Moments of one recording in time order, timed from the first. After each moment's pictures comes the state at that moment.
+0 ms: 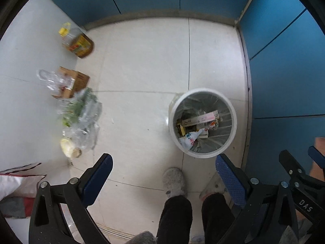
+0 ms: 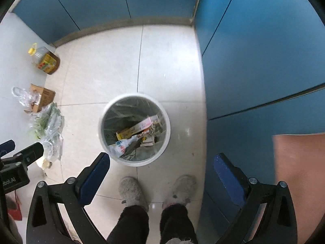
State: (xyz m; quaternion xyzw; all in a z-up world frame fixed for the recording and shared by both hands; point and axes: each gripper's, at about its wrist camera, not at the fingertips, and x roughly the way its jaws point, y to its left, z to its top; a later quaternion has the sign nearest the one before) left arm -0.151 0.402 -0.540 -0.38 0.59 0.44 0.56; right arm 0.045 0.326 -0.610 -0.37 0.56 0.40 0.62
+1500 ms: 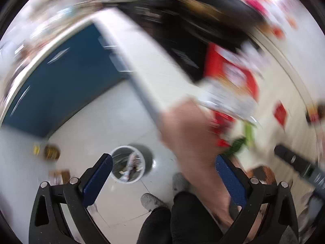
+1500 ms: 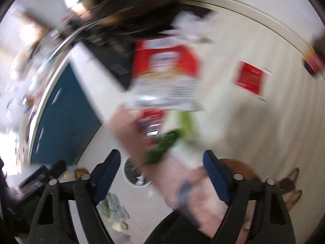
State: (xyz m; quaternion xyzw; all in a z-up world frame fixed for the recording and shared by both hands) left arm 0.153 0.191 -0.253 -0.16 0.59 0.19 0.77; right arm 0.277 -0.009 -0.265 0.03 0.63 0.21 0.75
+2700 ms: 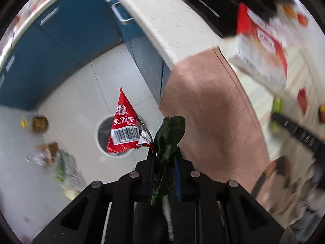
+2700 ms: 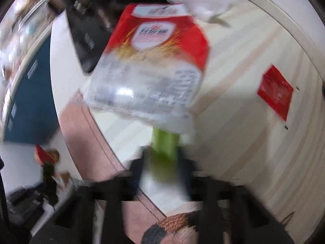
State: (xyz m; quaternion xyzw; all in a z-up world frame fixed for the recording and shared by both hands) left arm 0.135 0.221 -0.342 -0.27 0.64 0.20 0.69; right arm 0.308 0.060 -0.360 -0.12 0.64 0.22 0.72
